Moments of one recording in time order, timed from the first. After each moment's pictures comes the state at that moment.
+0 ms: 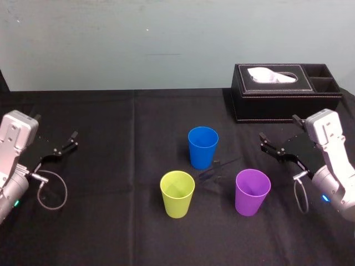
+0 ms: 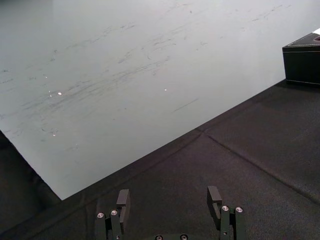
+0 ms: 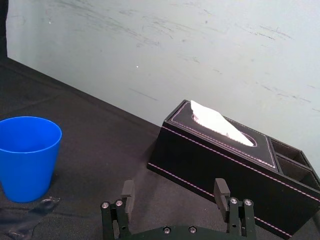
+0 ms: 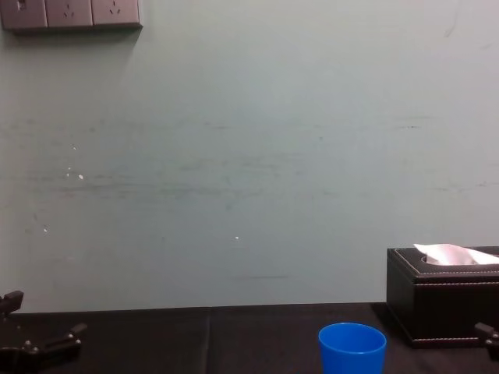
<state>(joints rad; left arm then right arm) -0.20 0.60 0.45 -1.41 -0.25 -0.12 0.03 0.20 0.60 -0.45 -1.41 0.25 -0.12 -0.03</state>
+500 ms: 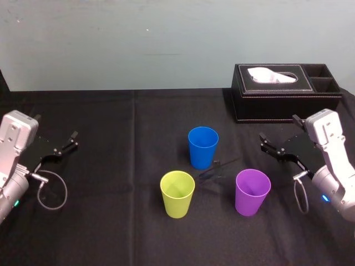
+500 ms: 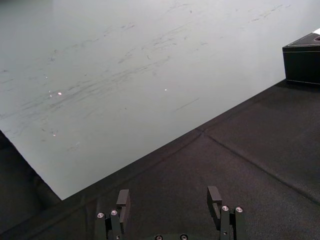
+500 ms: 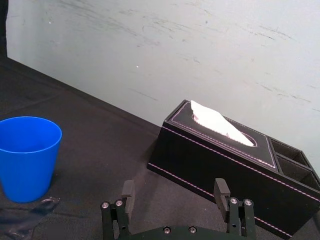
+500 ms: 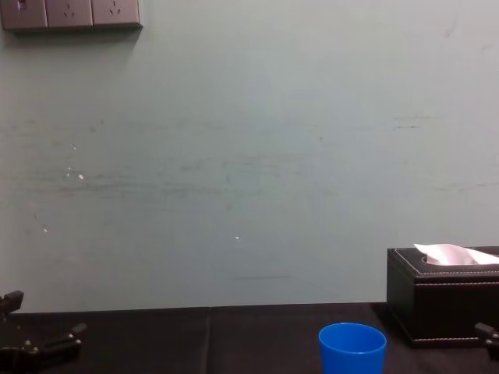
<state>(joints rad) -0.20 0.60 0.45 -1.41 -0.25 -0.12 0.03 0.20 0.60 -0.45 -1.41 0.25 -0.12 -0.03</state>
